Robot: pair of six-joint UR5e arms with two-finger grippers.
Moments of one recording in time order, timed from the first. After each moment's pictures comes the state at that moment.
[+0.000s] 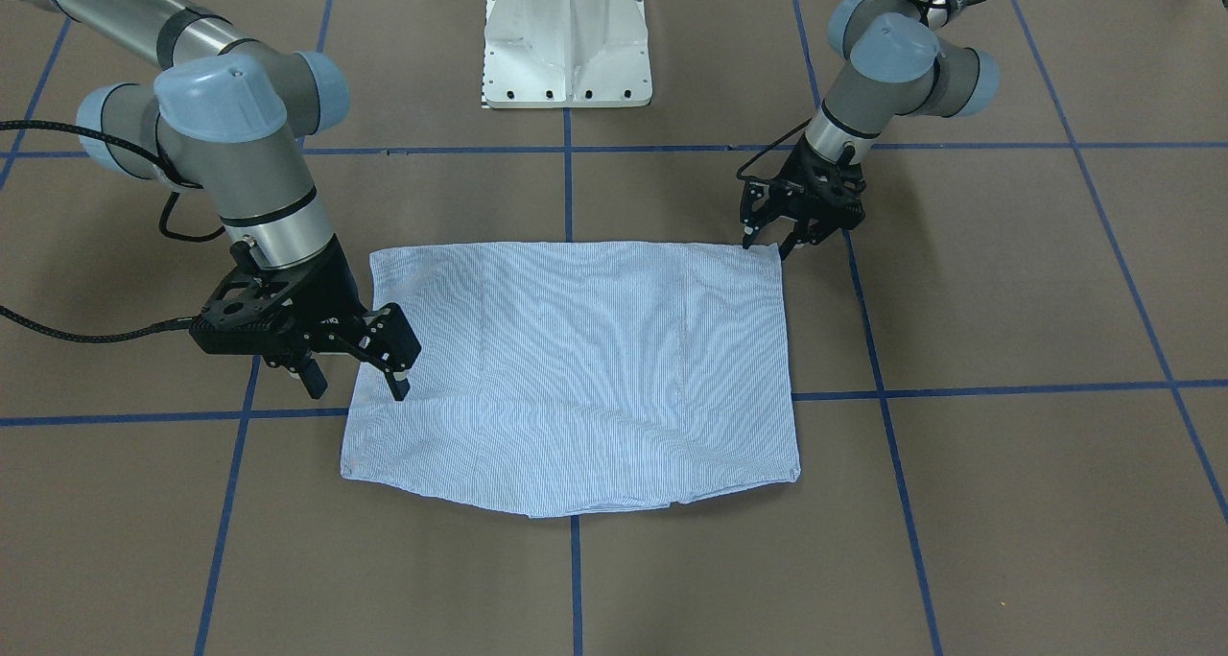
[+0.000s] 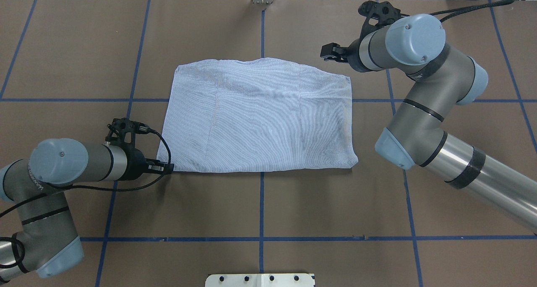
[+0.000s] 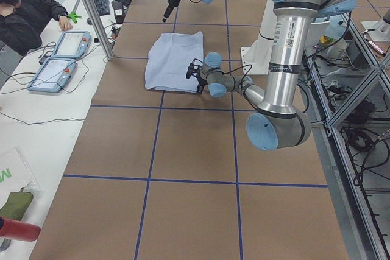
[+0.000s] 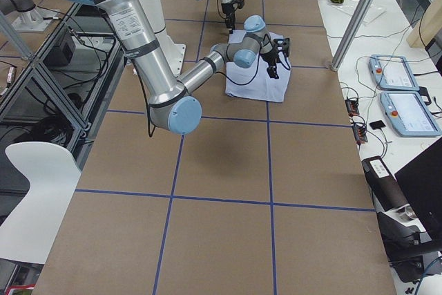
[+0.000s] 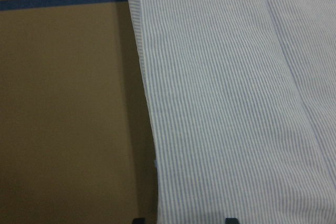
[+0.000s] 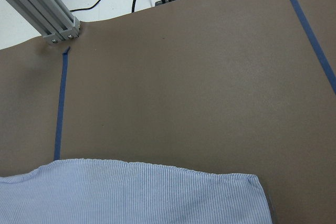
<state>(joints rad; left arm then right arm) -0.48 -1.72 -1.77 -2.29 -1.76 -1.09 0.77 -1.05 1.64 -1.16 1.71 1.28</state>
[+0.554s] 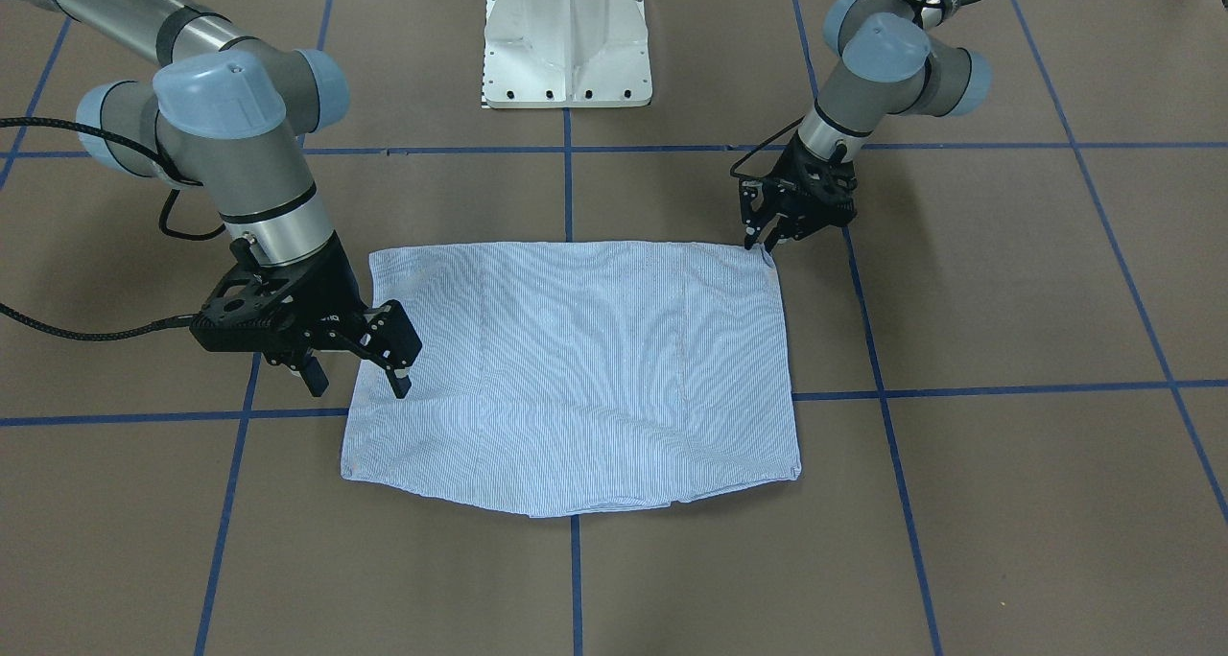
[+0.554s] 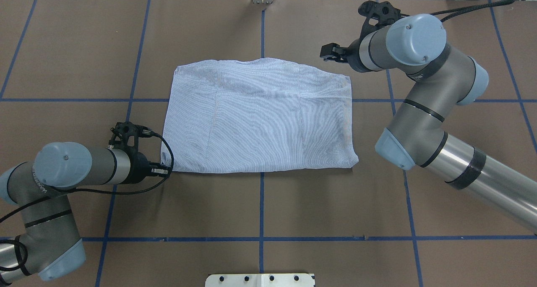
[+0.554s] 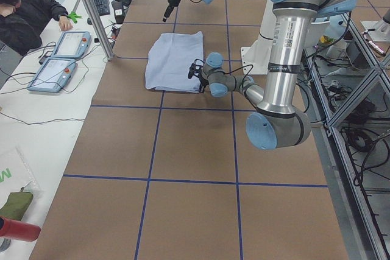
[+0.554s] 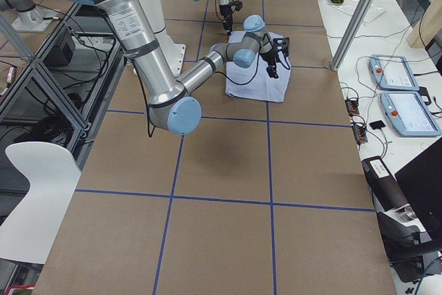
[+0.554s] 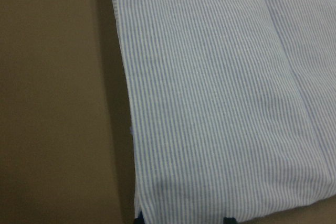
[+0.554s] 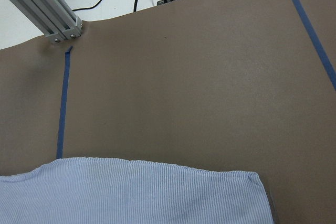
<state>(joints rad) -0.47 -1.73 -1.77 -2.29 -1.76 -1.11 0.77 -1.05 1.64 -1.16 1.72 1.28</state>
